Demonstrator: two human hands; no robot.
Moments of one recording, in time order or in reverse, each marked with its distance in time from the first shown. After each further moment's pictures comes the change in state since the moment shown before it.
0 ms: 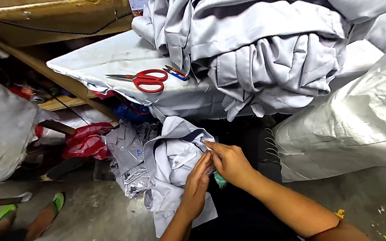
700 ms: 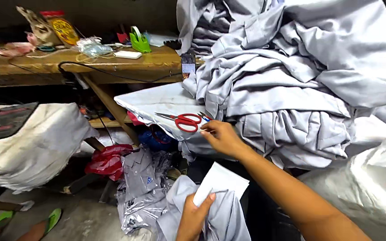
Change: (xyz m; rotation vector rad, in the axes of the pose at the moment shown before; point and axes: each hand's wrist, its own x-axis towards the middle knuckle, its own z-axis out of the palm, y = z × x) left_hand 0.027 0.041 -0.038 -0.229 0.473 -0.245; right_hand 0.199 -0.027 -0.011 0.104 -0.094 -0.289
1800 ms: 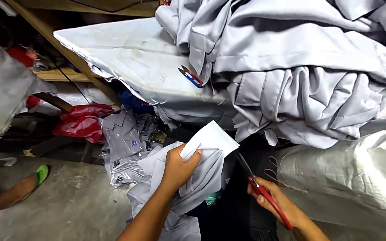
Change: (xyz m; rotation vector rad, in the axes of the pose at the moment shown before) left_hand 0.064 -0.035 0.028 0.456 -0.017 0.231; right_hand -0.287 0.064 -0.043 0.566 -0.236 0.580
